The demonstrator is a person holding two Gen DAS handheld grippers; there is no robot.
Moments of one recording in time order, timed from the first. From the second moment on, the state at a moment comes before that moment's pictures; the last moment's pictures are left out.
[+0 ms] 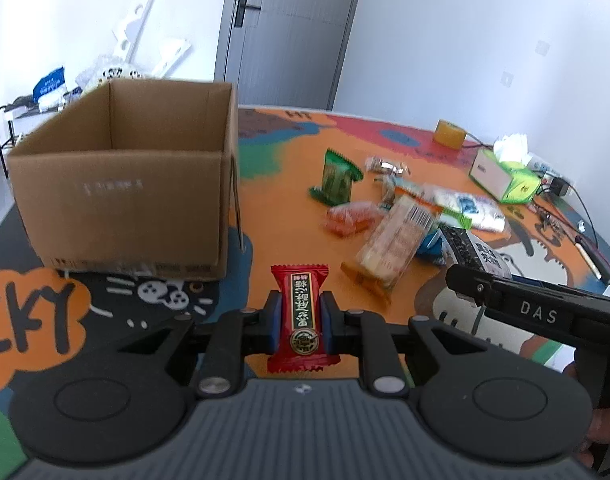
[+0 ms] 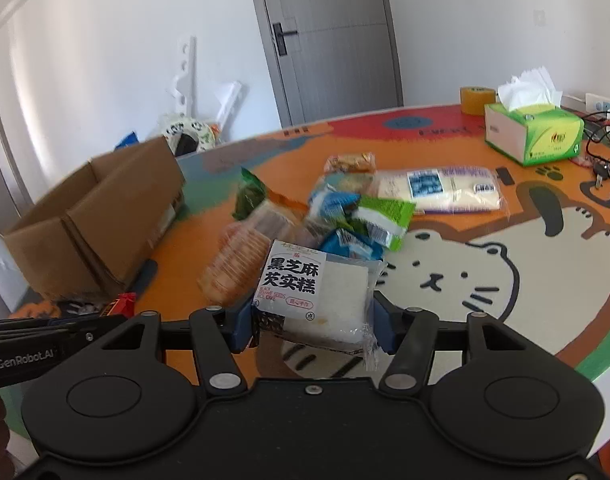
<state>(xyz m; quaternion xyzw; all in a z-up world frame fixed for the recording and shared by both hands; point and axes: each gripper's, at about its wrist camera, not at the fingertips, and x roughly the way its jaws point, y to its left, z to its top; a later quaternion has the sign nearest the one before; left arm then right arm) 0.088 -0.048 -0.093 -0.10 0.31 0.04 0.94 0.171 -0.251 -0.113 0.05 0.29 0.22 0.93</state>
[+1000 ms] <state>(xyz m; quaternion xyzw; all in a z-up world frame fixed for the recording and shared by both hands) 0.056 -0.027 -0.011 -0.09 0.20 0.06 0.97 0.146 -0.227 -0.035 0.07 0.21 0.27 0.94</state>
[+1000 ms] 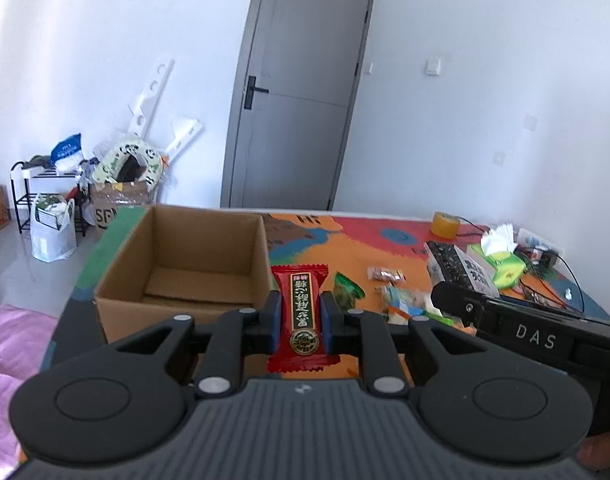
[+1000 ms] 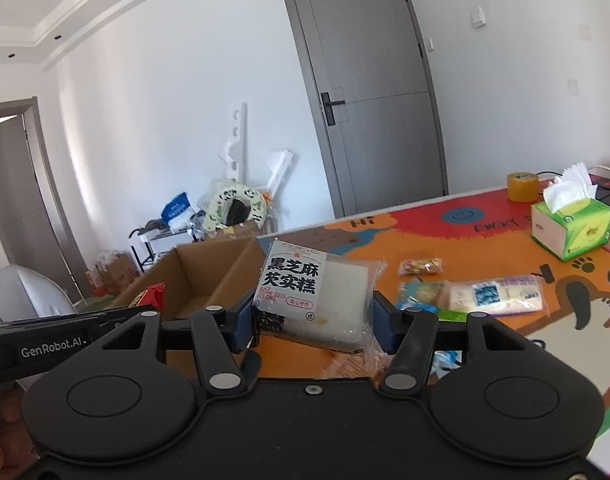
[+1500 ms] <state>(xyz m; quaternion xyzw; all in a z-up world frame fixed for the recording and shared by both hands) 0.055 0.001 0.006 -0.10 0.18 0.09 0.98 0.153 -0.210 -0.026 0.08 0.19 0.29 0.93</state>
